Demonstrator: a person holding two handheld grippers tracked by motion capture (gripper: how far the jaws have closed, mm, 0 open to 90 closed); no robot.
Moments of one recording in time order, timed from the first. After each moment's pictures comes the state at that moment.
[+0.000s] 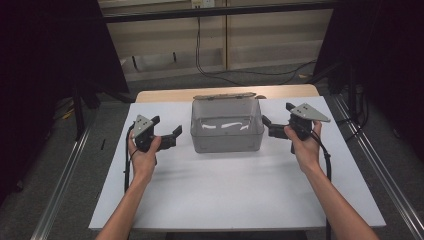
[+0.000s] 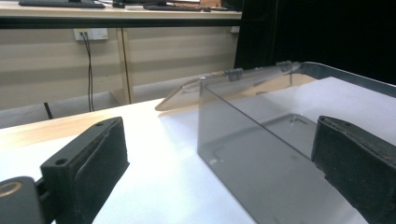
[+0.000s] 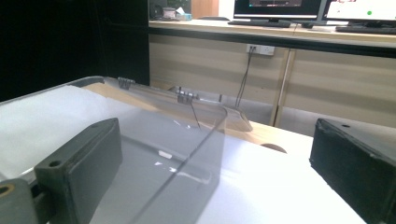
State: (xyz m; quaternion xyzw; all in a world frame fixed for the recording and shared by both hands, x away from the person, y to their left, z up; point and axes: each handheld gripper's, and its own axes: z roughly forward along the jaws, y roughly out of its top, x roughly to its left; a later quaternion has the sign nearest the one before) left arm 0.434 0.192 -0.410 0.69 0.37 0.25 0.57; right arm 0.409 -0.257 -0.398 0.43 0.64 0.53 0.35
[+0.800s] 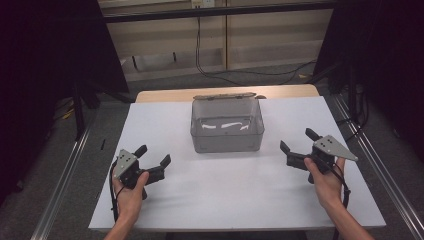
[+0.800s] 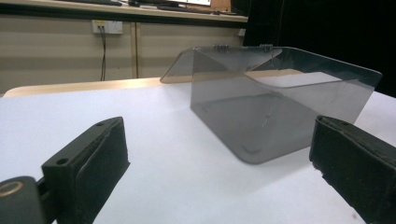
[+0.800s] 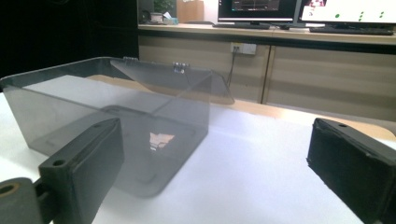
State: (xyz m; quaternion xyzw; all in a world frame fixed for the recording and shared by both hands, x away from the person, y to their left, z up) left arm 0.341 0.225 -0.427 0.67 0.40 0.26 0.57; right arm 0.320 -0.284 -0.420 0.44 0.62 0.53 0.37
